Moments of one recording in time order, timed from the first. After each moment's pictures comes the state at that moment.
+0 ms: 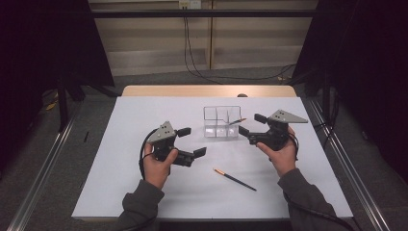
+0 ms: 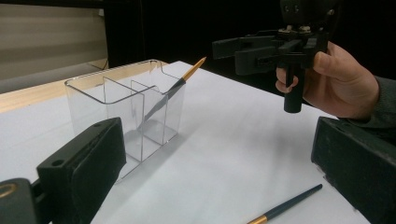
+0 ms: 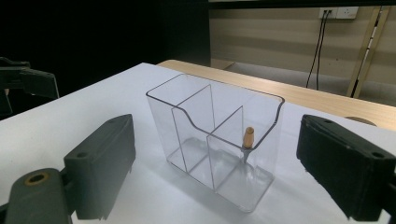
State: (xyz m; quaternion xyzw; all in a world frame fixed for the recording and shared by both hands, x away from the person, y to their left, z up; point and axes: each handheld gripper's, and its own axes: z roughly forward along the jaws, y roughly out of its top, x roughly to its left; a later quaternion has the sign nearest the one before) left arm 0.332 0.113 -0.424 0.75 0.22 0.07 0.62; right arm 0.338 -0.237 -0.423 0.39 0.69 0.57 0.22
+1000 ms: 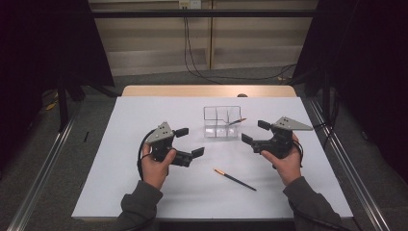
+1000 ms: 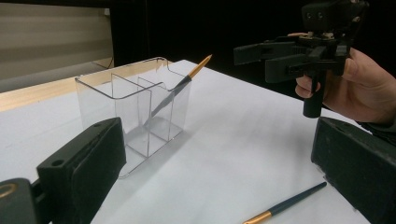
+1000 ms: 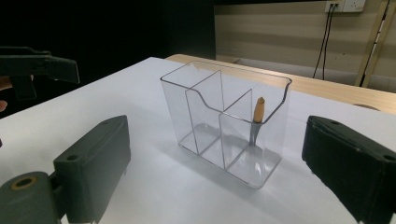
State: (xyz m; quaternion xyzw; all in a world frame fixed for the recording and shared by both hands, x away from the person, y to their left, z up) left arm 0.330 0.118 -0.425 0.75 0.23 0.07 0.62; right arm 0.317 -0.243 -0.427 0.39 0.69 0.57 0.20
